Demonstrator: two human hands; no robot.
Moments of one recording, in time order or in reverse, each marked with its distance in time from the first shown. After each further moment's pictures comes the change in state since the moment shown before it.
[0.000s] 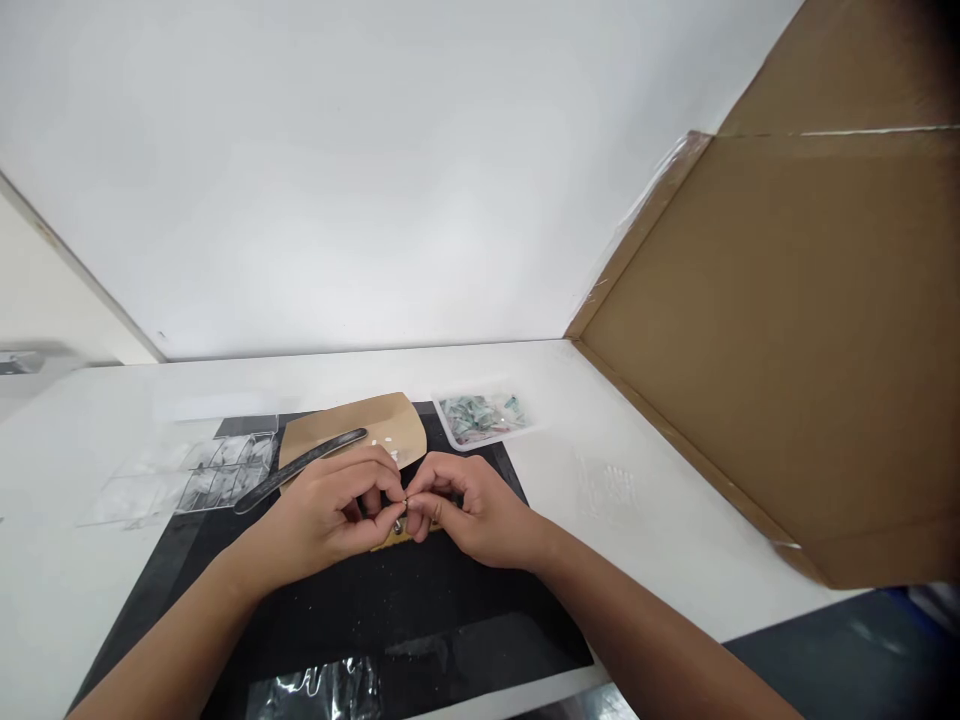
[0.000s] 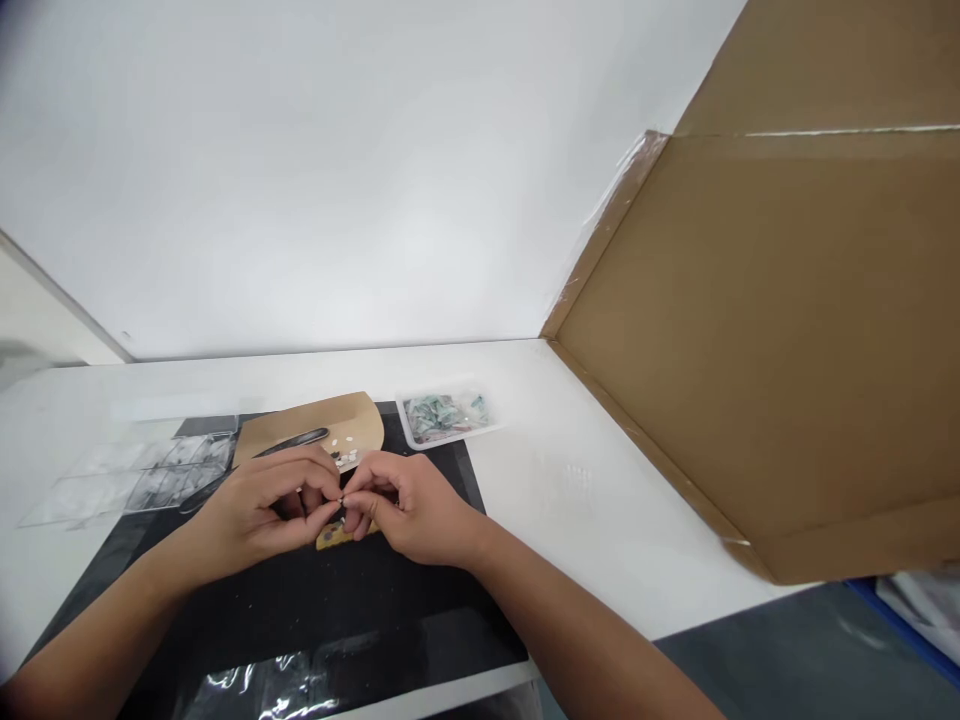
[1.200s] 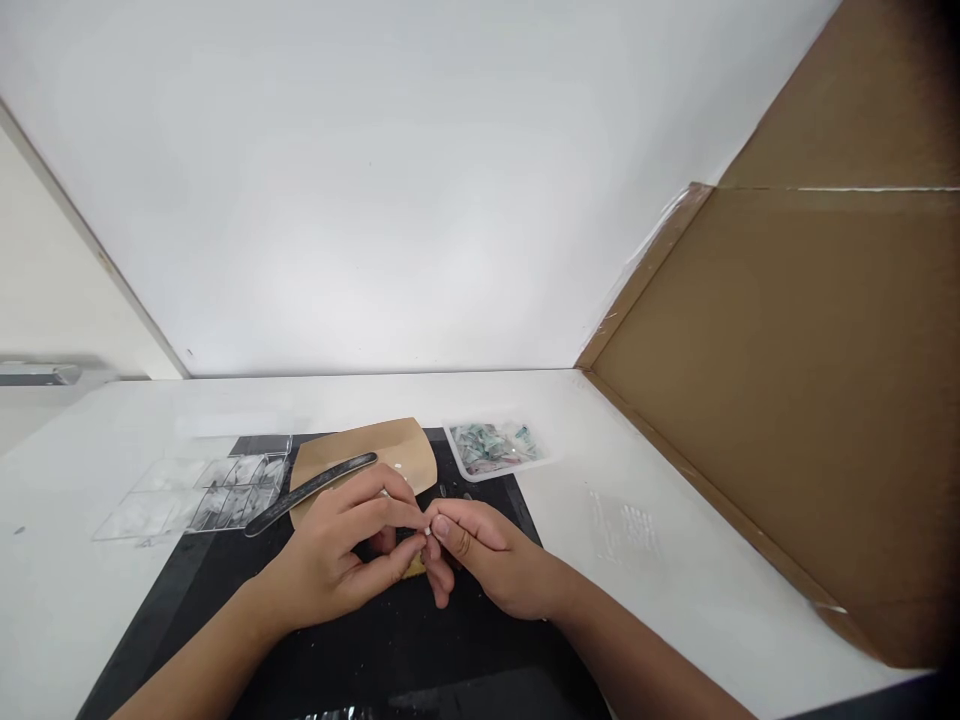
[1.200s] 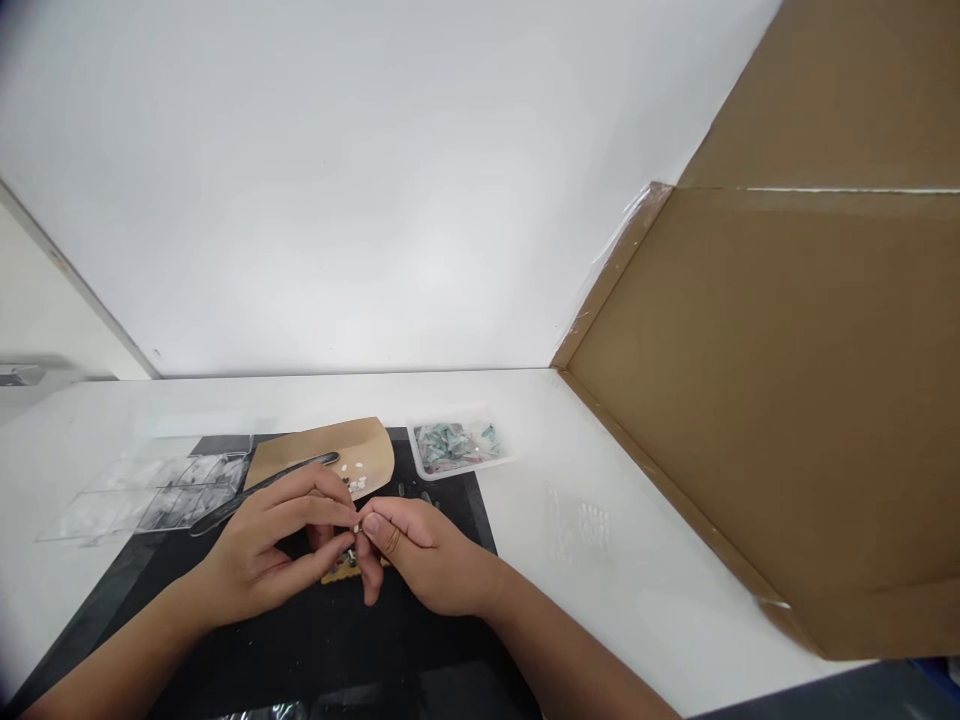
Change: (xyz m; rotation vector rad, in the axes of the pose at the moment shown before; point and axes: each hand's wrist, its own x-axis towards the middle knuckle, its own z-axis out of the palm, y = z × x) left_hand -0.001 0.006 0.007 -0.042 0.153 0.108; right_hand -0.001 -0.004 -0.004 0.059 -0.195 0.031
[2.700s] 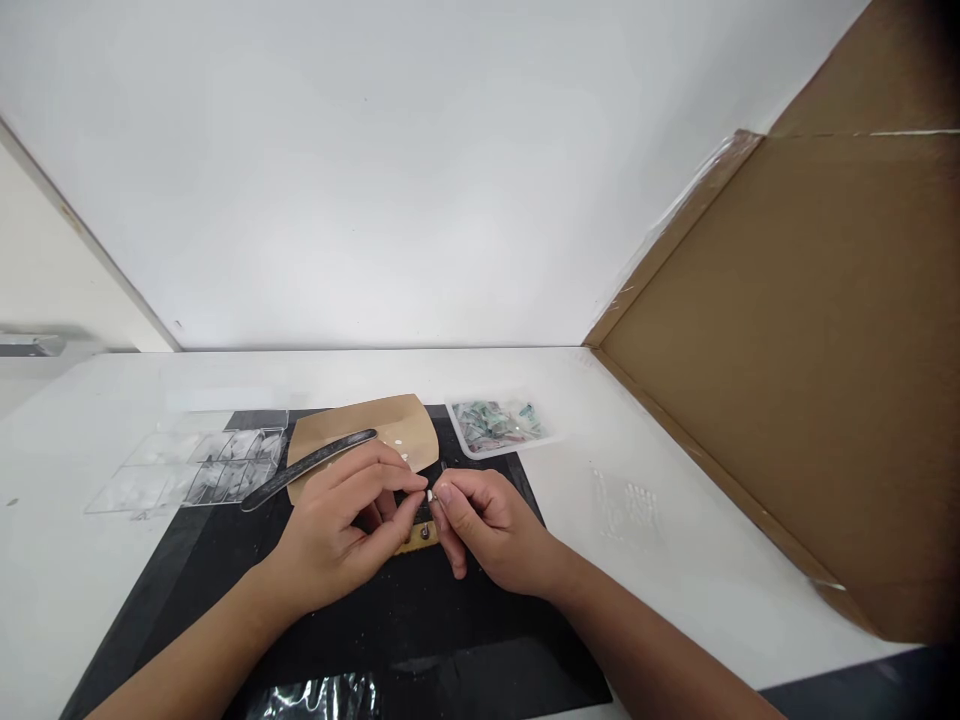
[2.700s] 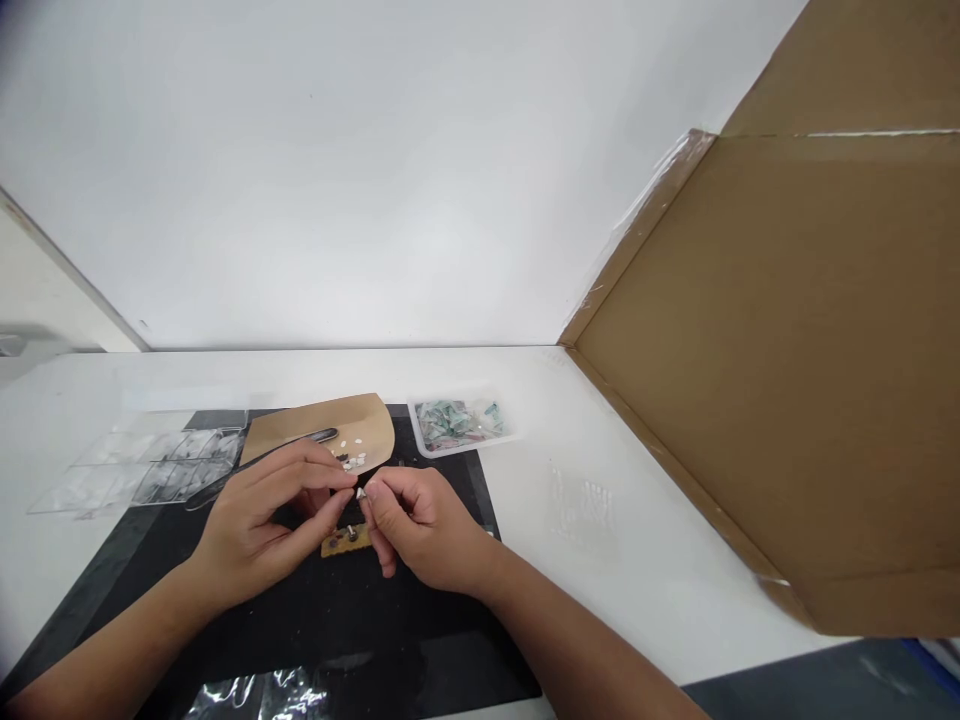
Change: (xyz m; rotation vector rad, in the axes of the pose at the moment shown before) left_hand 0.003 0.010 0.011 0.101 0.152 -0.096; right_hand 0.000 -0.001 0.006 -0.153 0.204 -0.016
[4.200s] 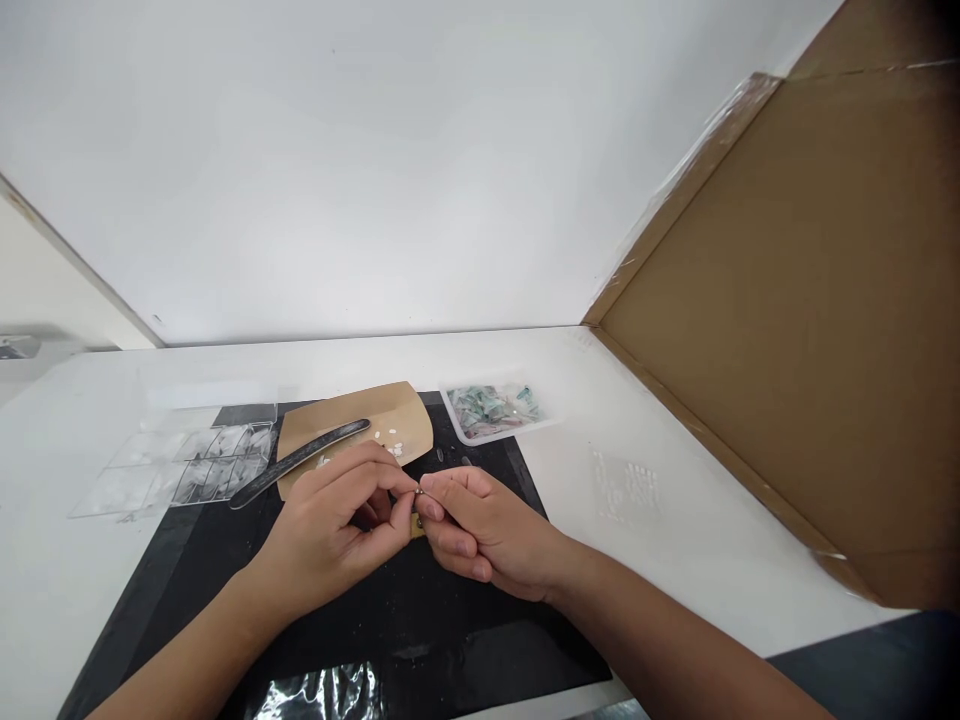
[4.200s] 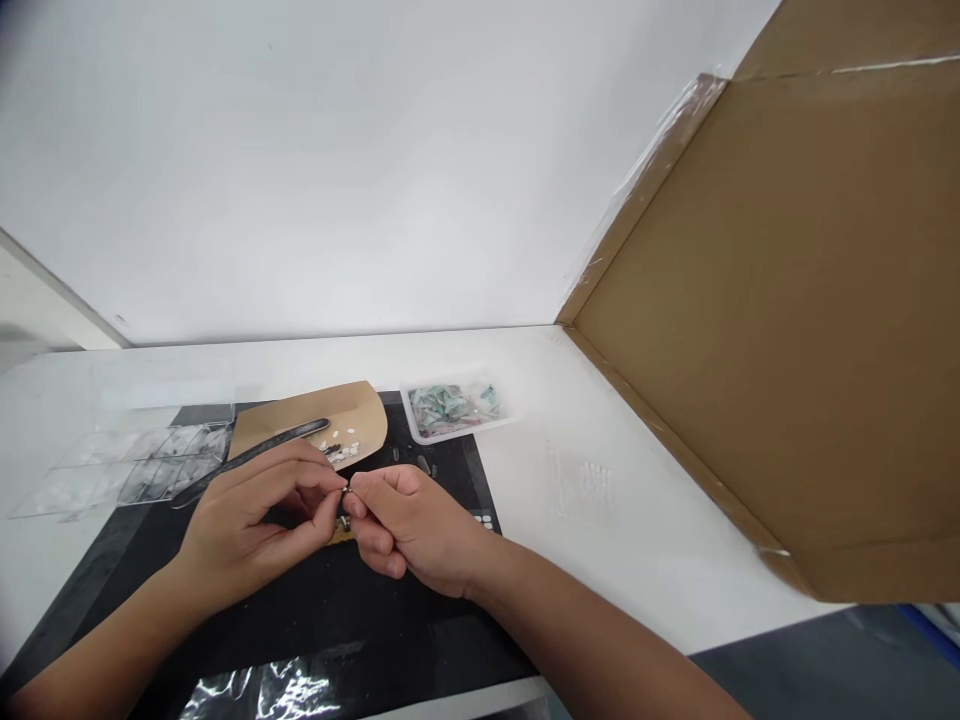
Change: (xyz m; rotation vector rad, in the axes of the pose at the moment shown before) left_hand 0.000 0.003 0.002 0.068 -0.063 -0.043; right_hand 0.001 -0.008 0.011 0.774 -0.081 0.380
